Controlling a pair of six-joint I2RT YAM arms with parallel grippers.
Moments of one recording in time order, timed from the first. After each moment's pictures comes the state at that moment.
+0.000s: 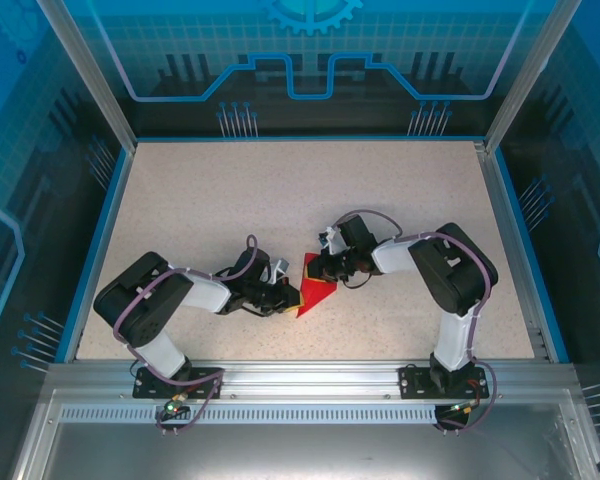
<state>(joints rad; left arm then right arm) -0.58 1.66 0.46 0.36 0.65 -1.00 0.54 1.90 0.86 0.09 -0.72 0.69</state>
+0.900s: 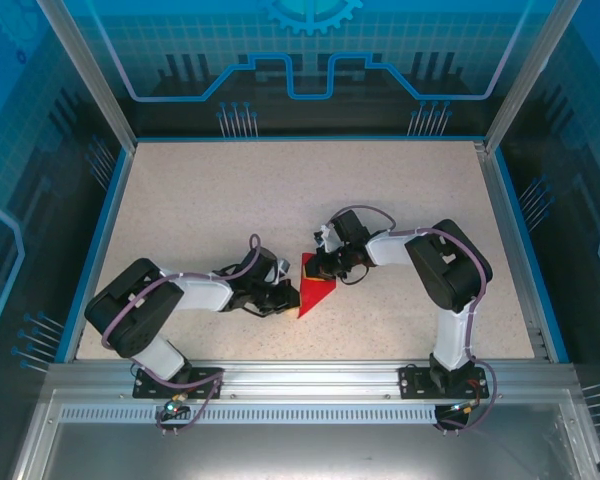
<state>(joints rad) -0.64 1.59 0.54 0.10 0.50 -0.93 0.55 1.94 0.97 -0.10 -0.69 0.61</state>
